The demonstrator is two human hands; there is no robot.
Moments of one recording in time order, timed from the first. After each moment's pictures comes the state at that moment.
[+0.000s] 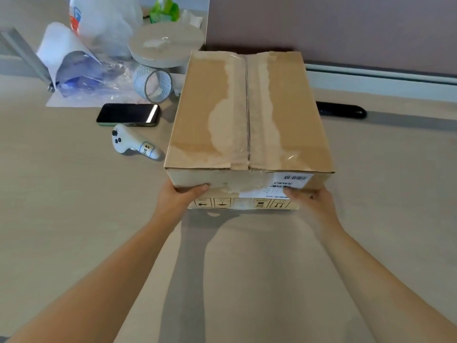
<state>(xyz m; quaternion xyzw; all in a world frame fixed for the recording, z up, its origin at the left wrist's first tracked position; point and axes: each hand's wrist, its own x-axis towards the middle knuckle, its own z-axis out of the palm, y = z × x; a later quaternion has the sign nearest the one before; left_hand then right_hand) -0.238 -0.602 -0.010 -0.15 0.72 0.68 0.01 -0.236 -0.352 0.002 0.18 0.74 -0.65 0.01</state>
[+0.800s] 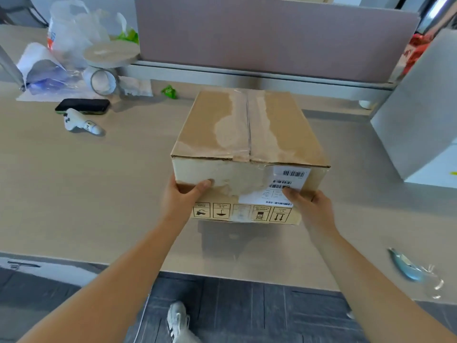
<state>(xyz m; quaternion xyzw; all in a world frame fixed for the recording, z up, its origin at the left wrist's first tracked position) -0.074 -0.366 0.036 -0.13 0.68 0.72 -0.03 -0.059 -0.137 0.045 0.18 0.73 -0.66 -0.04</state>
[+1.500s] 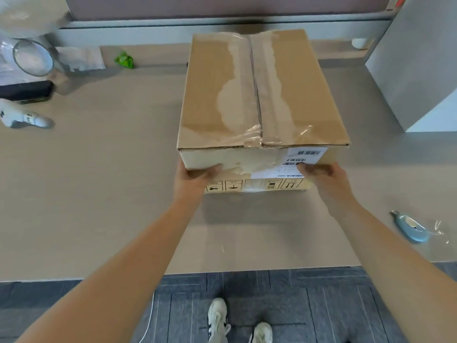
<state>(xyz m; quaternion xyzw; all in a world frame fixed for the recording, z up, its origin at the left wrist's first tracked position) -0.114 -0.303 -0.006 -0.15 0.68 0.72 0.03 -0.080 -0.075 0.008 0.24 0.73 -0.64 -0.03</state>
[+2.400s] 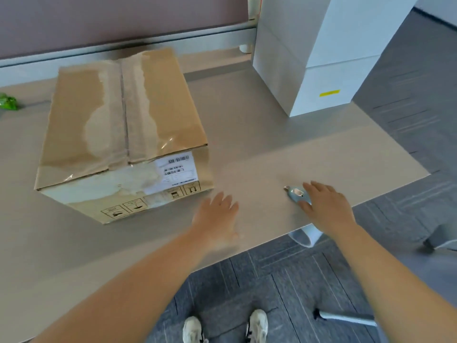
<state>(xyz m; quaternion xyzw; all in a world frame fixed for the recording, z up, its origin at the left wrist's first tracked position) -0.047 -0.129 0.002 0.44 0.87 -0.11 0.22 0.040 0.078 0.005 0.22 0.97 -0.01 0.12</state>
